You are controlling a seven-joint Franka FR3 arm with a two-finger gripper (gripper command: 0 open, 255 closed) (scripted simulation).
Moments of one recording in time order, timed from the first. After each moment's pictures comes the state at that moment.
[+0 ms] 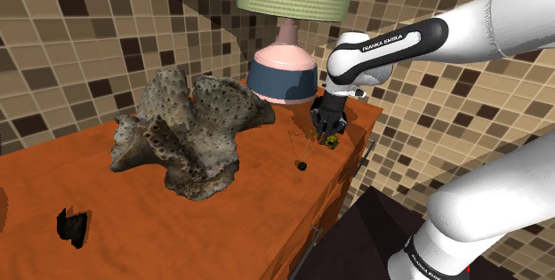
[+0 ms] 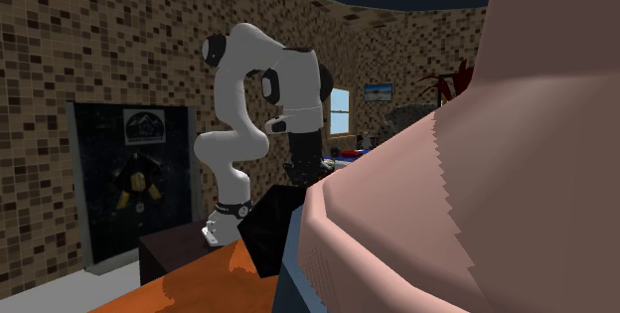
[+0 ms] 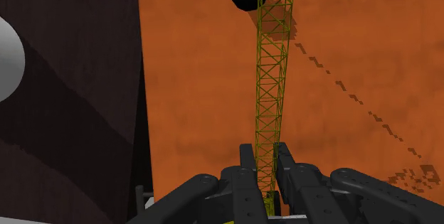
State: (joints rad) arm -0.37 -0.33 0.21 -2.49 0.23 2.10 1.10
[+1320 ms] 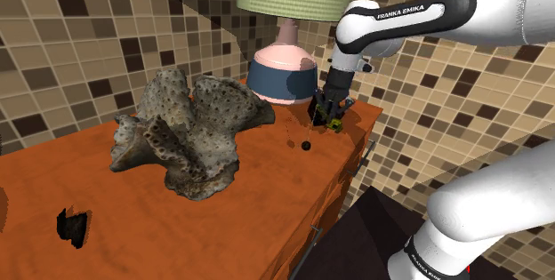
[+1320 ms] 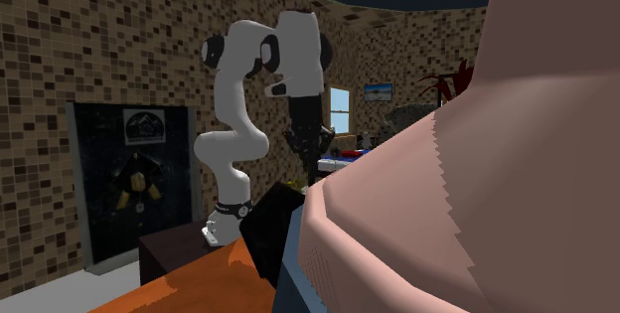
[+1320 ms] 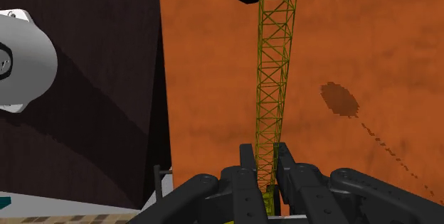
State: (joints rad) arm -0.37 -0.40 0.19 -2.34 0.22 1.89 1.12
